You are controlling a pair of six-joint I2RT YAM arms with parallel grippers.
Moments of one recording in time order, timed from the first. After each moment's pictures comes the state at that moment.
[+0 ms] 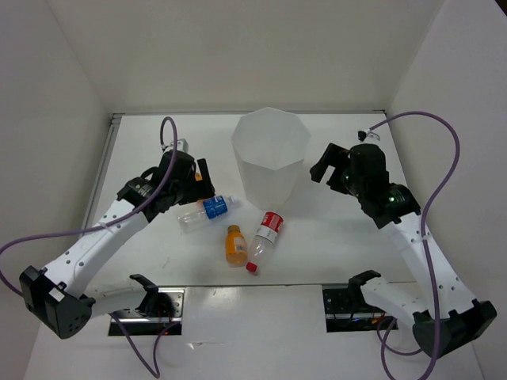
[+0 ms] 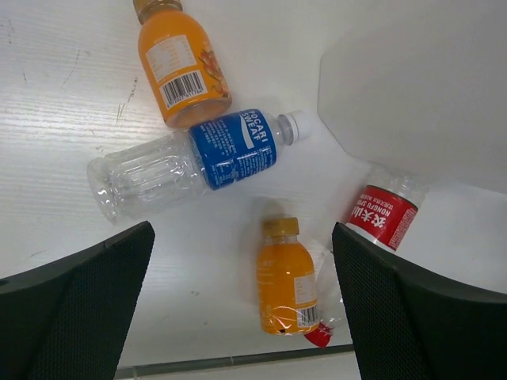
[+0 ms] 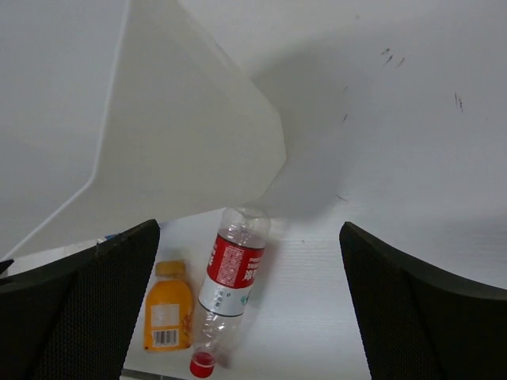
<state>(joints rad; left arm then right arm) -0.53 1.15 1.12 -0.78 -0.25 -0.68 0.35 0.98 1.09 -0.68 0.15 0.63</state>
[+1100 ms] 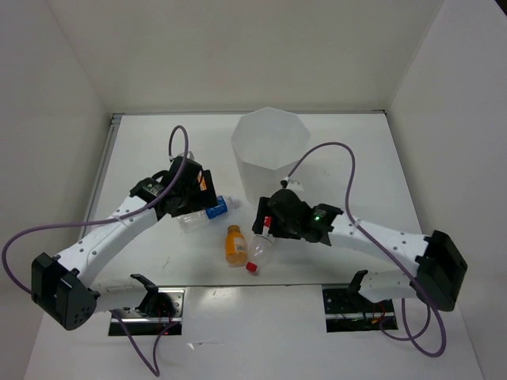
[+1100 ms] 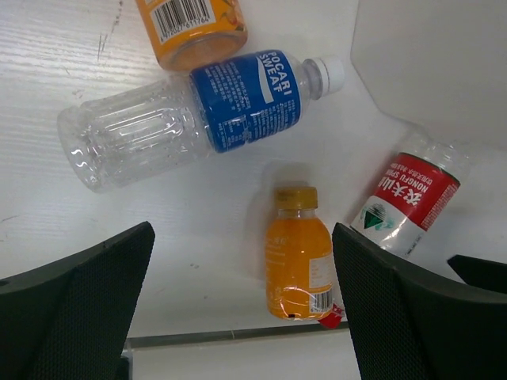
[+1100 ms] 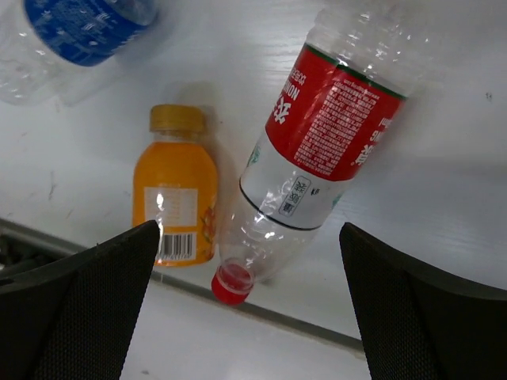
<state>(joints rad) -0.53 1.21 1.05 -0.80 -0.18 -0.74 0.91 1.21 0.83 -0.49 0.18 0.95</state>
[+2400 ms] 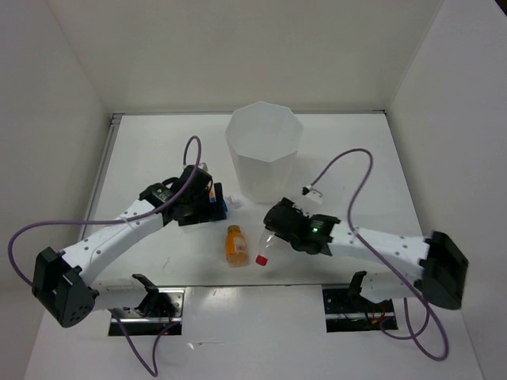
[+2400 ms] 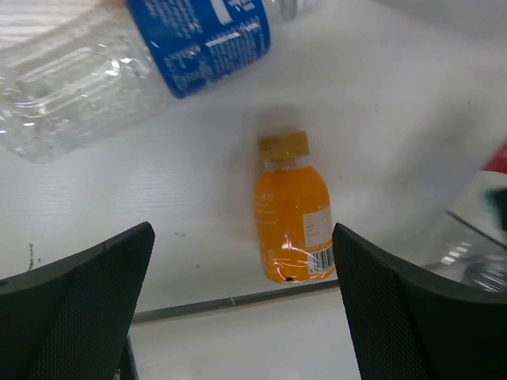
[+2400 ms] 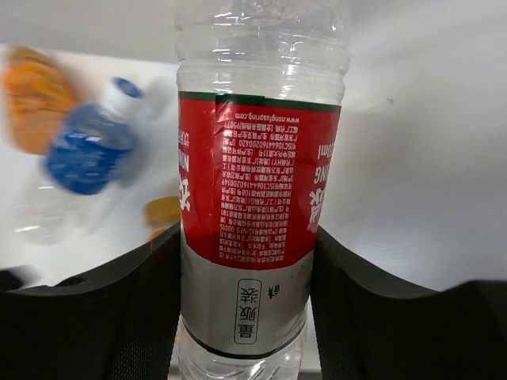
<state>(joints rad) -0.60 1.20 1.01 -0.81 -0.11 -0.74 1.06 1.32 0.81 -0.53 0.62 1.40</state>
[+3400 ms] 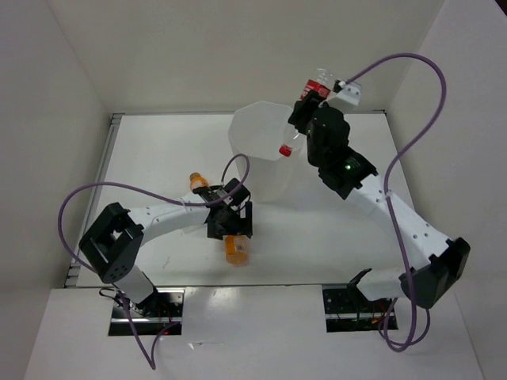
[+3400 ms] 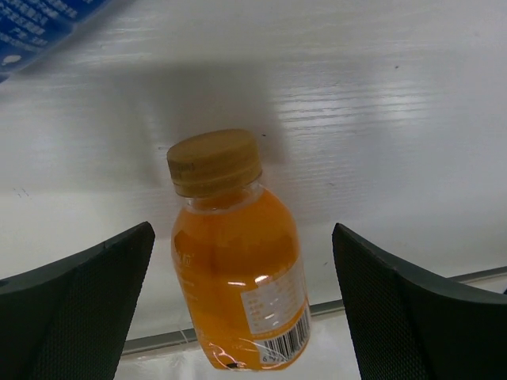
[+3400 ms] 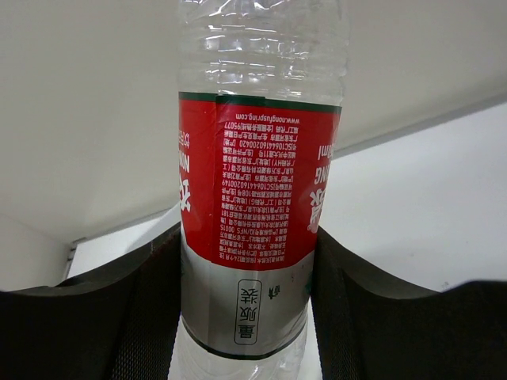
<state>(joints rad) -0.78 1.60 1.03 -0.65 -0.03 -0.82 0.62 1.30 1.37 -0.11 0.73 0.47</state>
